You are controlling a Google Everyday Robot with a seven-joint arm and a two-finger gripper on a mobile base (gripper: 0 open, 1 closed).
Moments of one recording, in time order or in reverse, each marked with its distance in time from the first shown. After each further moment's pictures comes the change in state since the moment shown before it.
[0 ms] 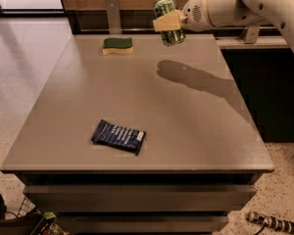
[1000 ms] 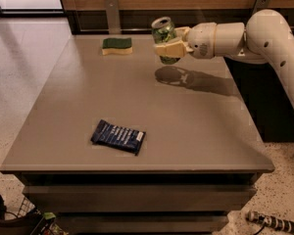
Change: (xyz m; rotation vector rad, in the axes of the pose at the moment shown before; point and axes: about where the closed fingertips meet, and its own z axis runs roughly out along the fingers) arm 0.041 0.017 0.007 -0.254 -0.236 -0.356
